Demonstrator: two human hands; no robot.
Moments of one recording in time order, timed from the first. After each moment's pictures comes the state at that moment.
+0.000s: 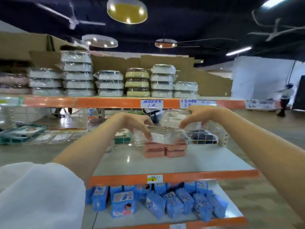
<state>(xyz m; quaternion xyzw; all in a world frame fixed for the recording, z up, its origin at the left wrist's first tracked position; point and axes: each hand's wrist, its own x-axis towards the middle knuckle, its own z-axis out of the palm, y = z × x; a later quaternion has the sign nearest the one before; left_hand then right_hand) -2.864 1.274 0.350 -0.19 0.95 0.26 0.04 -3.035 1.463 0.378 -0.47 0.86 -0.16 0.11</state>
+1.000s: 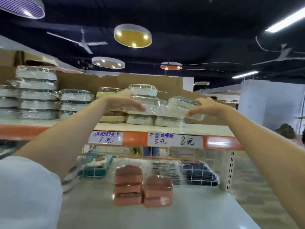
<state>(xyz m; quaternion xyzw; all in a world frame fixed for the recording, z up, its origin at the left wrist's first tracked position) -3.026 1.256 0.461 -0.24 0.90 0.28 -0.22 -3.295 1.410 0.461 -0.47 0.84 -0.25 -0.03</state>
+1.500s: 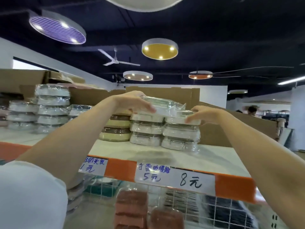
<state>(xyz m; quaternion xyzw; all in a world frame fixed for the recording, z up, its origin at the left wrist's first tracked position) -3.097 1.242 0.513 -0.27 0.91 0.23 -0.22 -3.382 1.296 0.494 -0.58 0.75 -0.31 0.10</state>
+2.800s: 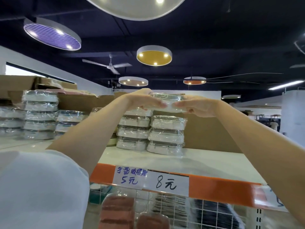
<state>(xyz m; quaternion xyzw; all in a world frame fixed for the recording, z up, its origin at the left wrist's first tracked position) -3.167 1.258 0.535 -0.22 0.92 0.20 -0.27 -3.372 1.352 0.532 -0.70 0.61 -0.33 0.19</state>
